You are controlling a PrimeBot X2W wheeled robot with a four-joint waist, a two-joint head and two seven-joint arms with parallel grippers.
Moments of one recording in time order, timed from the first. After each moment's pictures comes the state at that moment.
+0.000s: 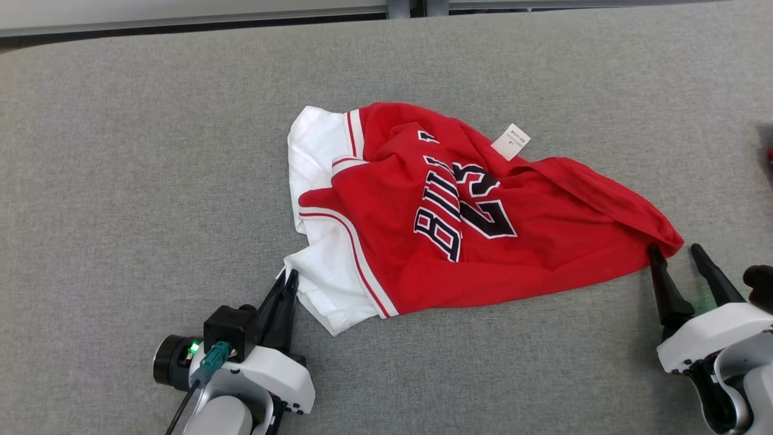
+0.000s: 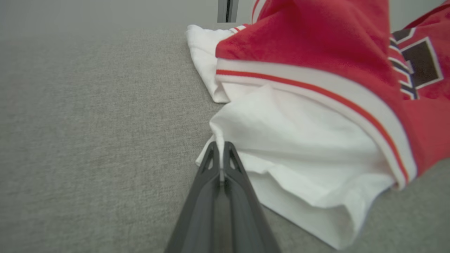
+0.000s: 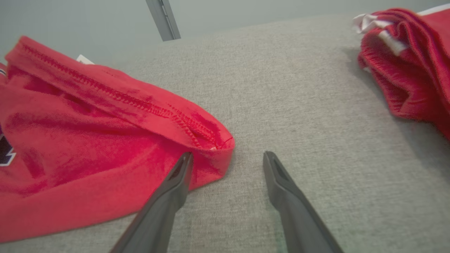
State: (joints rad) left arm -0.22 0.12 -0.39 0.41 -0.32 0.08 -0.23; right arm -0.19 -0.29 0.06 0.34 0.45 0.13 -0.03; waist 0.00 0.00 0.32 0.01
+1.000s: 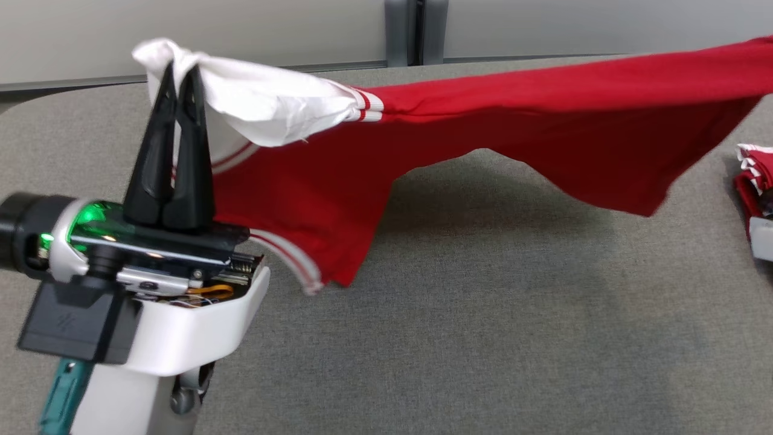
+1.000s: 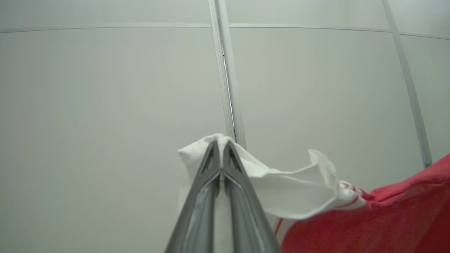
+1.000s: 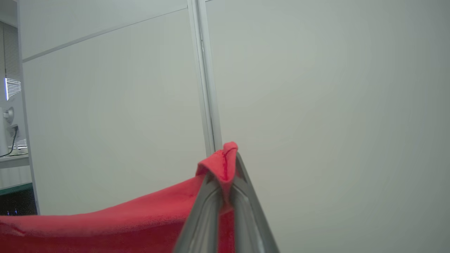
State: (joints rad) left arm -0.33 0.19 -0.25 -0.31 -0.14 0.17 -0.26; right arm -0.37 -0.33 0.01 -0.16 0.51 0.13 -0.15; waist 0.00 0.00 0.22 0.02
